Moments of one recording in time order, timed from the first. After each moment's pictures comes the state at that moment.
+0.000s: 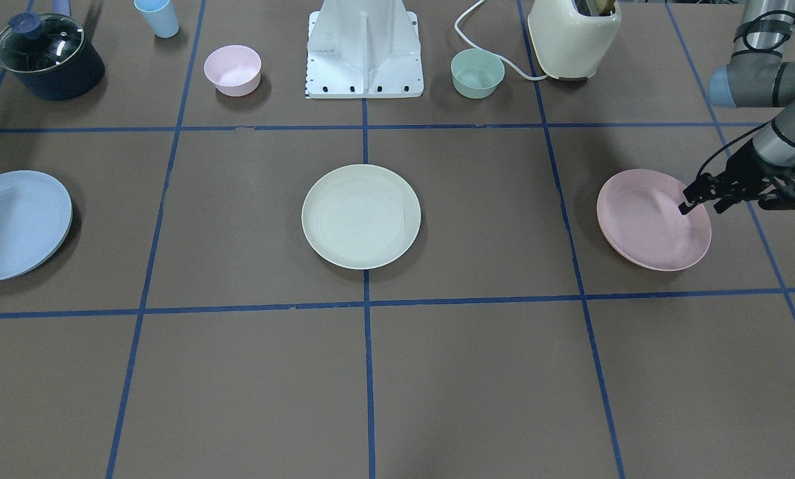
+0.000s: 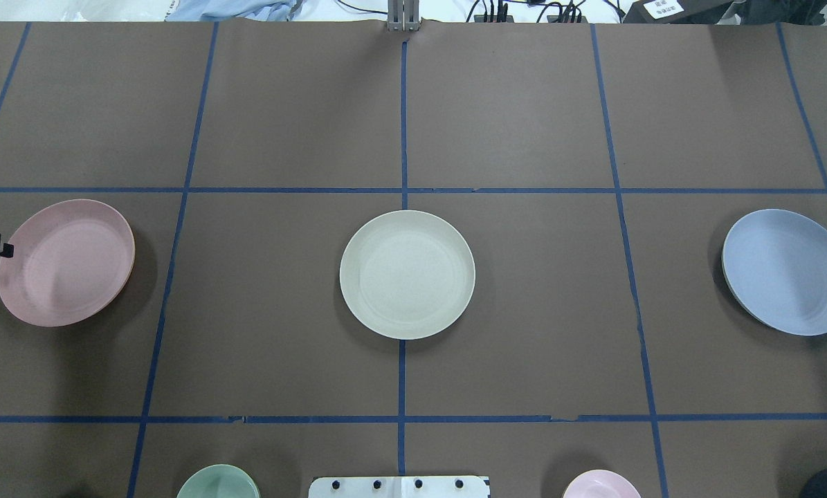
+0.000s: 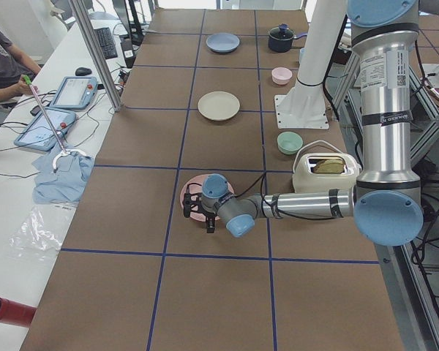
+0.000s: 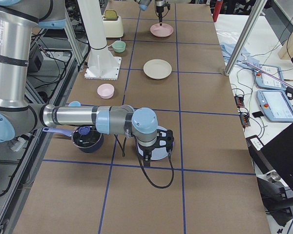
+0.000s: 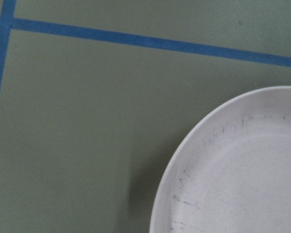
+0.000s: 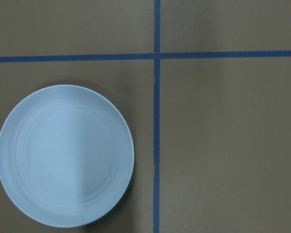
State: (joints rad) left arm -1.00 -1.46 -1.46 -2.51 -2.22 -0.94; right arm 1.65 -1.78 1.85 -1.65 2.41 -0.06
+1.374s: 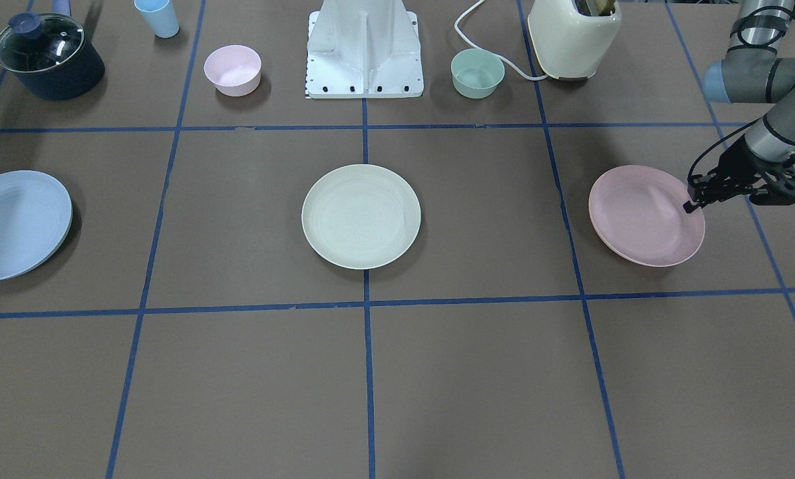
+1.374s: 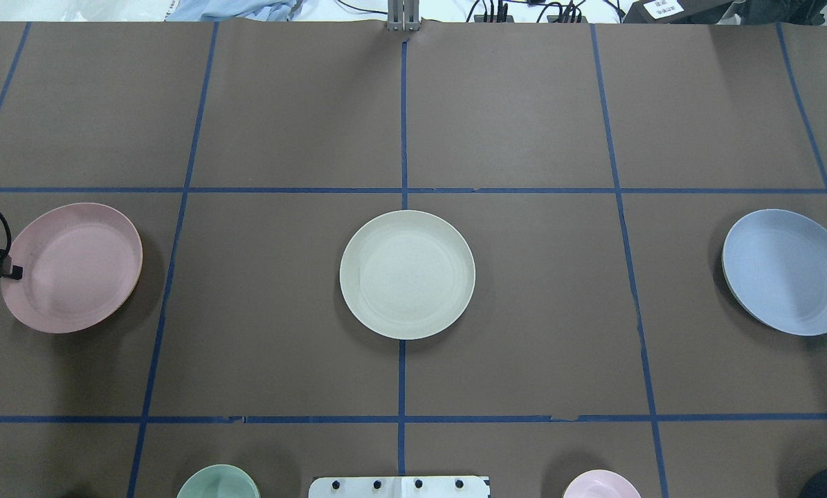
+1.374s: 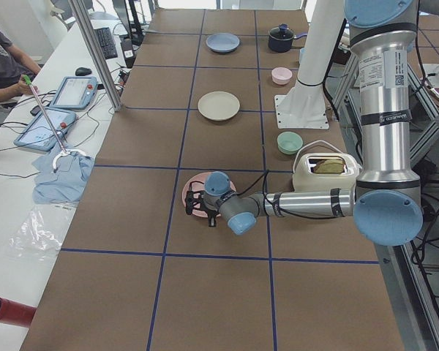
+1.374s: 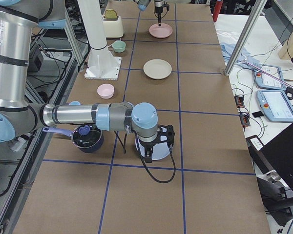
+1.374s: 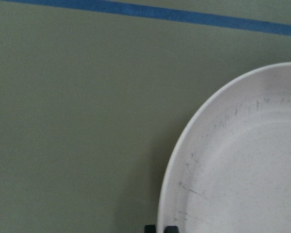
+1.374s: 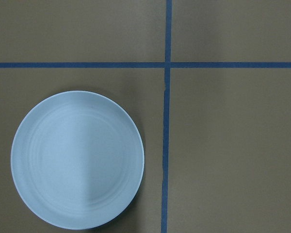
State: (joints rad) left arm -1.00 -1.43 -1.53 -2.49 -2.23 -0.94; right arm 1.65 -1.78 1.88 -1.65 2.42 -0.05
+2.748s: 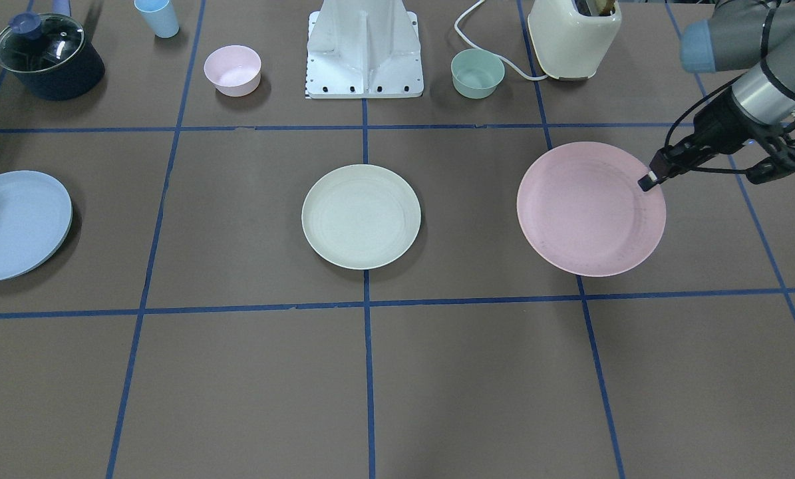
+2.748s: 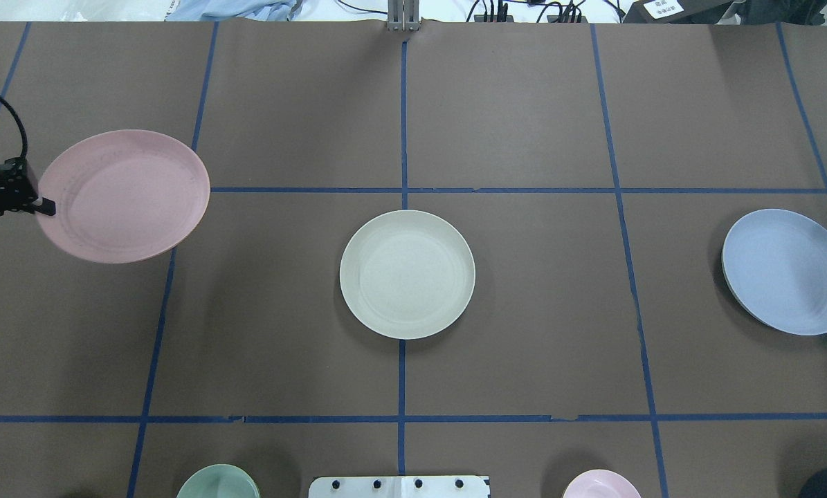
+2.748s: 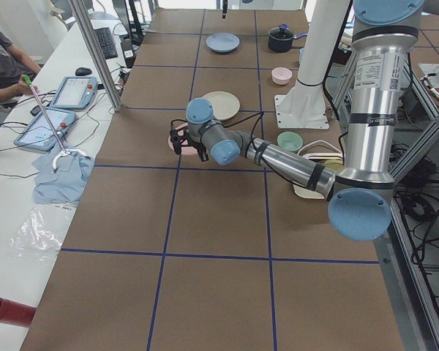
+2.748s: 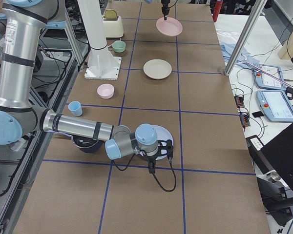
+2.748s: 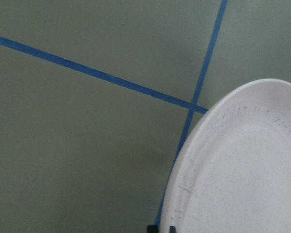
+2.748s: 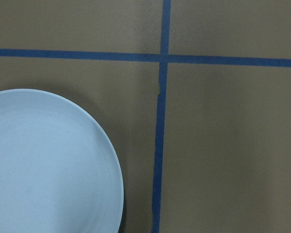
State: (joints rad) left arm -1.04 -1.66 -1.89 -2.04 -2.40 -1.34; right arm 1.40 -1.80 1.56 -0.99 2.33 0.32
